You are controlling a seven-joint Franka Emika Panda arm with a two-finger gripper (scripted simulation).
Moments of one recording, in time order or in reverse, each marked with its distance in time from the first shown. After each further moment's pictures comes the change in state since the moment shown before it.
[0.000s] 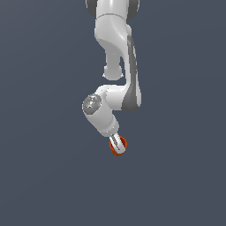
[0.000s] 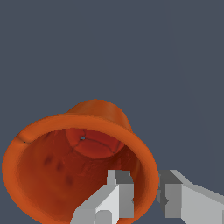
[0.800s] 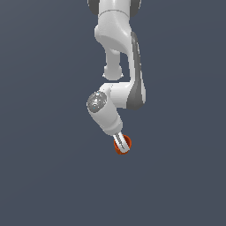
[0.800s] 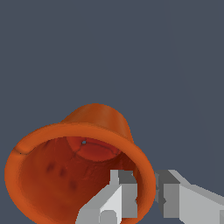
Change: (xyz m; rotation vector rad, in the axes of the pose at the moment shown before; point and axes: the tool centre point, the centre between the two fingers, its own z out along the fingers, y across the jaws) arm -0.018 -0.006 -0.005 -0.001 0.000 0.003
